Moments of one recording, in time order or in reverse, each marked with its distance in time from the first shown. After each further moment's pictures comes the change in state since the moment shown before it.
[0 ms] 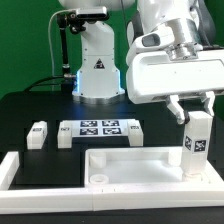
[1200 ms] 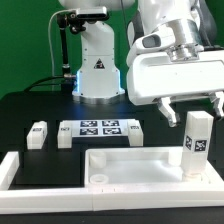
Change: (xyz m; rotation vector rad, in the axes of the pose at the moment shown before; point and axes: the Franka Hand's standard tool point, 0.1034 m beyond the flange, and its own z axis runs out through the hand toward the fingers) arm 0.002 0.000 0.003 0.003 -0.008 0.003
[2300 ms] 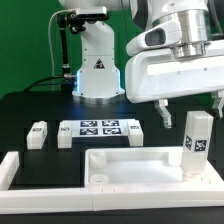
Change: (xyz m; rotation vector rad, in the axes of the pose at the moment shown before) arm 0.009 0.011 0.004 0.042 -0.380 0.042
